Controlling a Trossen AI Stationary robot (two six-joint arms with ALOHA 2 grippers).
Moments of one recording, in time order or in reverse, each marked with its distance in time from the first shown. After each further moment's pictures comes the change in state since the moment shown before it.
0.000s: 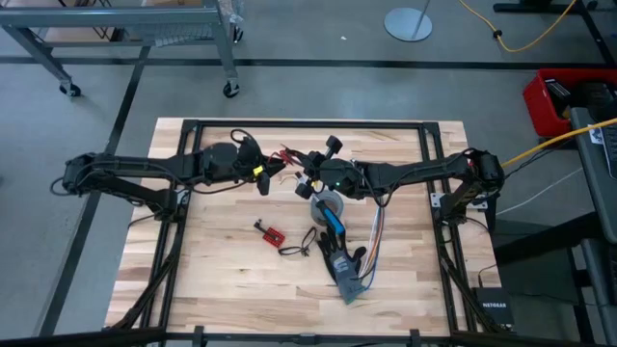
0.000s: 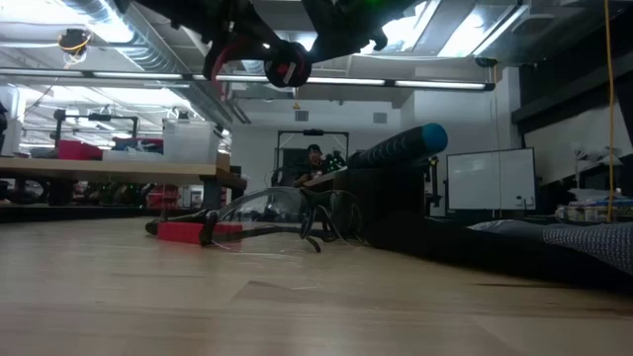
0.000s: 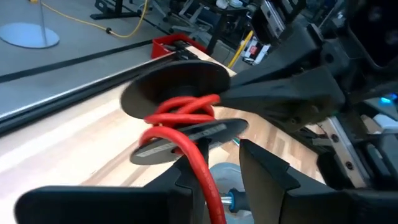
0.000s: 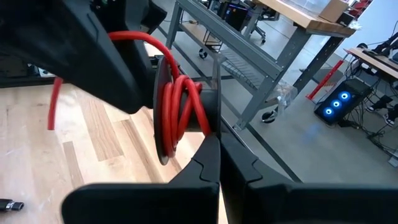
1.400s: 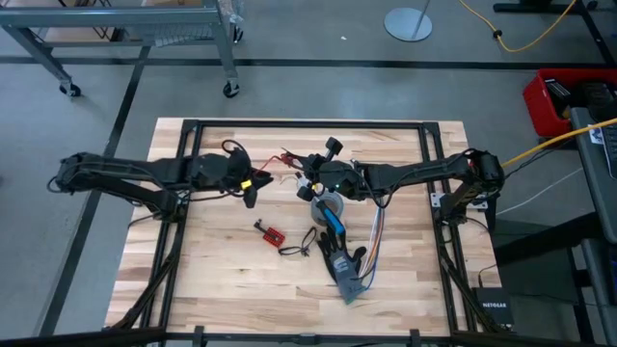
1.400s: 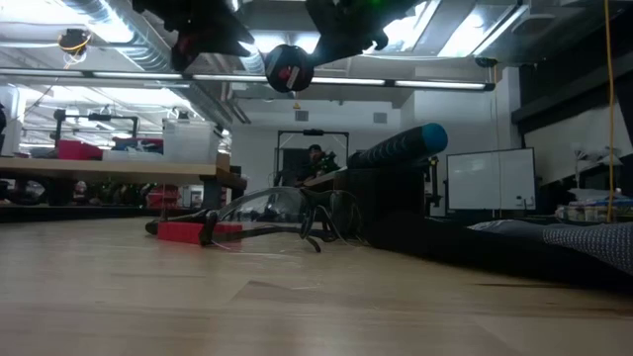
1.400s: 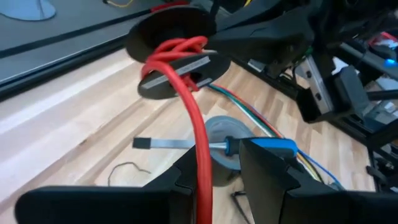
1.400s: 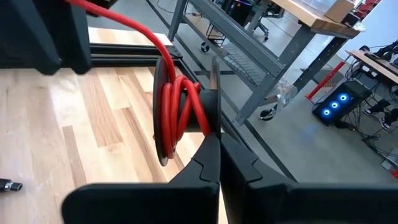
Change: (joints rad) left arm -0.115 -0.122 0.000 -0.258 -0.061 -0.049; right arm 0.000 -0.002 0.000 -0.042 0.000 -0.025
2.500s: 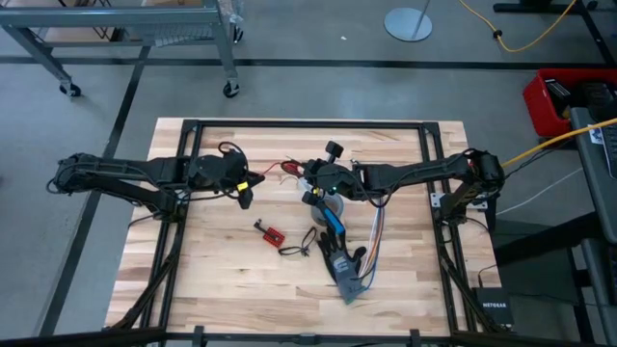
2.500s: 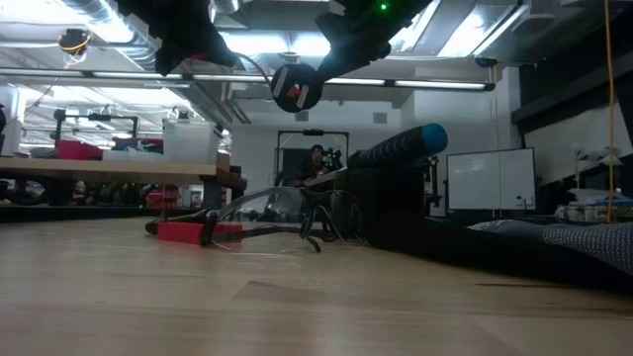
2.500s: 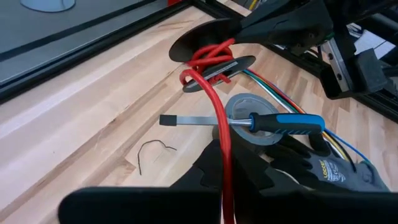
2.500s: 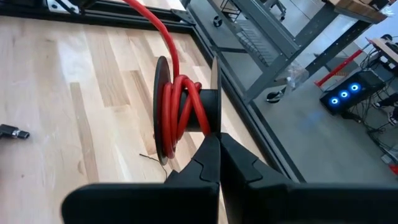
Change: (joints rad) left arm 0.001 -0.041 0.000 -0.144 -0.030 0.019; right arm 0.001 0.000 0.000 -0.142 -0.045 0.008
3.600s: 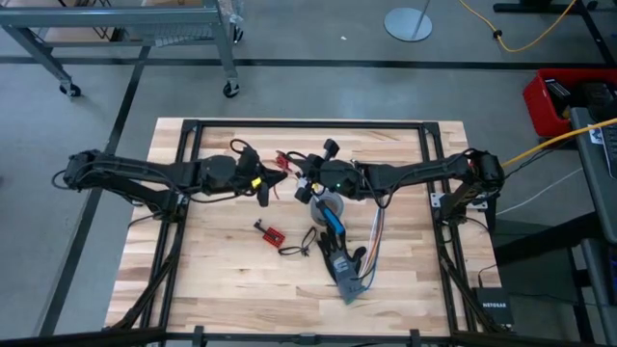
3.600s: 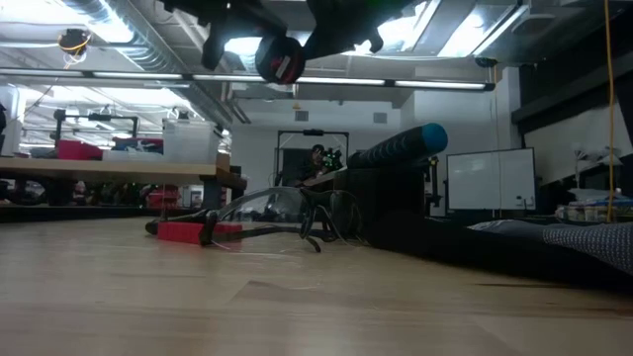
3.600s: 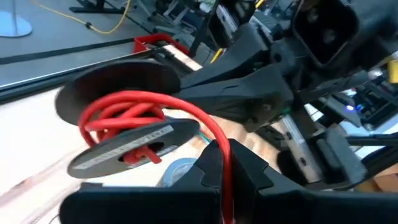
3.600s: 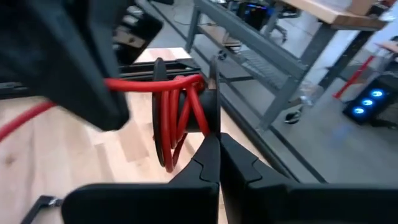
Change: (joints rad) left arm -0.019 0.171 0.000 0.455 0.015 -0.068; right arm -0.001 0.000 0.000 0.189 -0.026 0.071
